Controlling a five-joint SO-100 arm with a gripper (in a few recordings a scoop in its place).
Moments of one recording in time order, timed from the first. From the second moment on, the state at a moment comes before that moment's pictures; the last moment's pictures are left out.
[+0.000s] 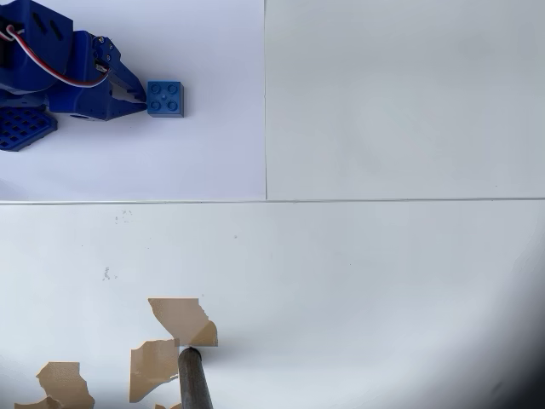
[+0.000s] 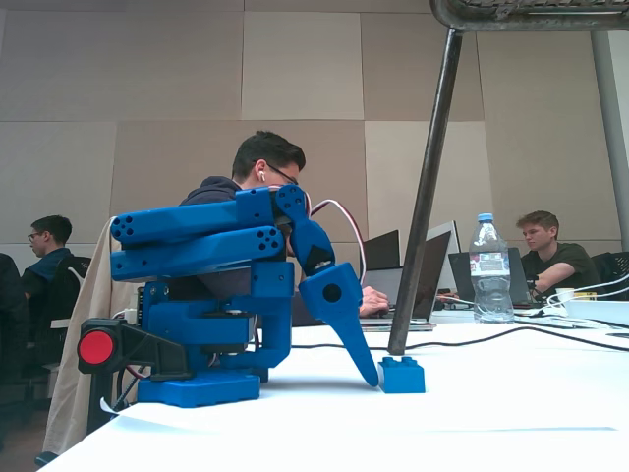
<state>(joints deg) -4.2 190.9 182.6 70.2 -78.0</state>
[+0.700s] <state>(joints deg) -5.3 190.9 182.6 70.2 -76.2</state>
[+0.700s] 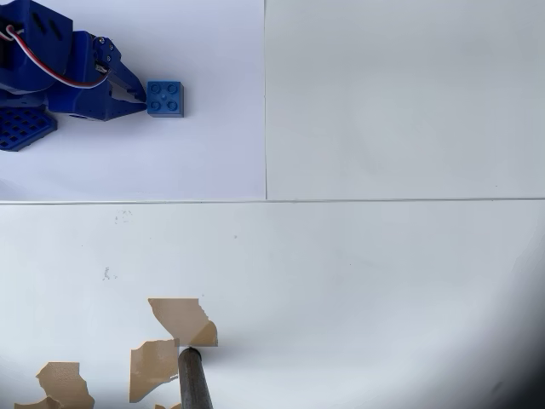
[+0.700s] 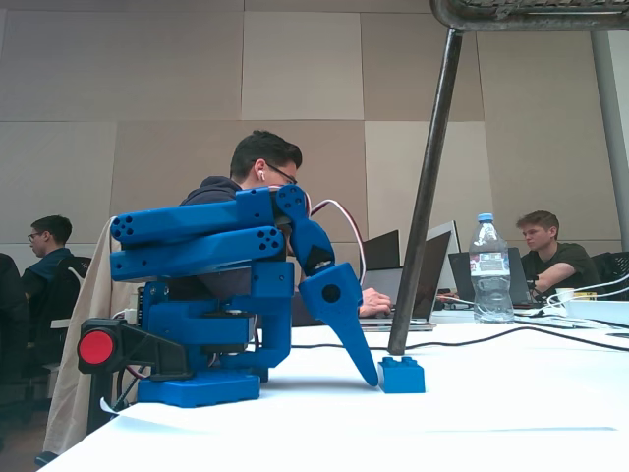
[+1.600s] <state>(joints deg) -3.9 190.4 181.3 73.1 -84.1</state>
